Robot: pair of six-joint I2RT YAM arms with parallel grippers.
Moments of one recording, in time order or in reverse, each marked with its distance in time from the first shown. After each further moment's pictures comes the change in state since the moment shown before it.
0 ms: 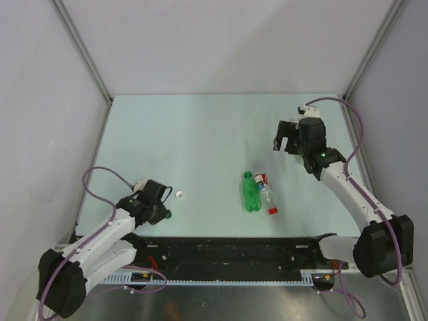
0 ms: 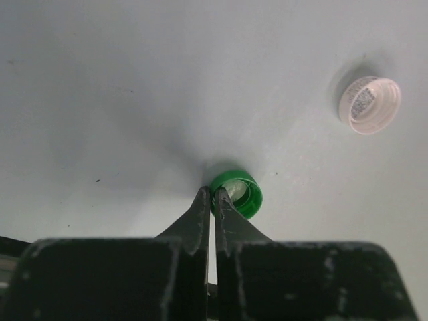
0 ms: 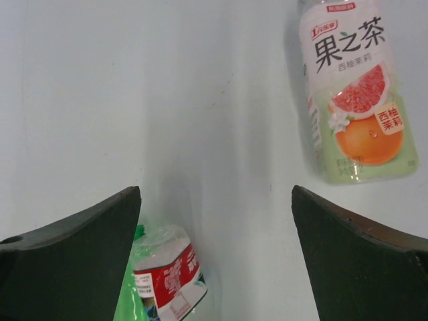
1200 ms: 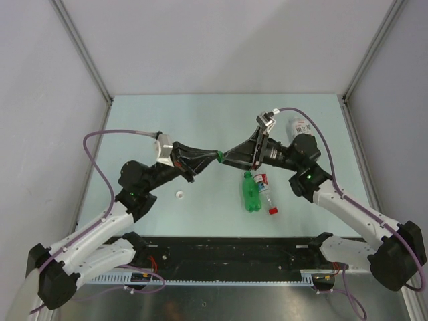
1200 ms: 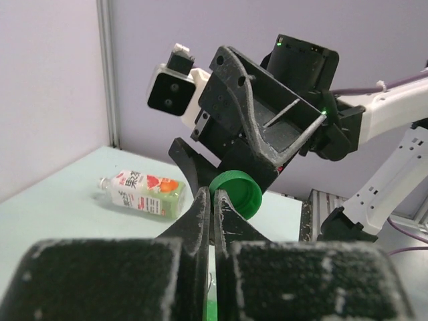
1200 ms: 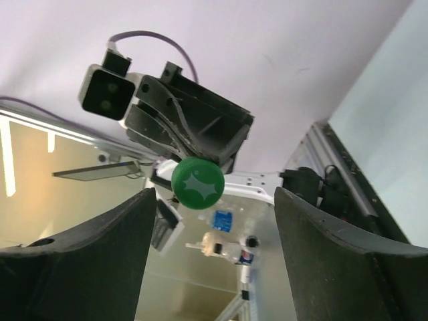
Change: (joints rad) left arm -0.203 0.018 0.250 1.356 0.721 0.700; right arm 0.317 -0.122 -0.129 0.720 -0.883 0.989
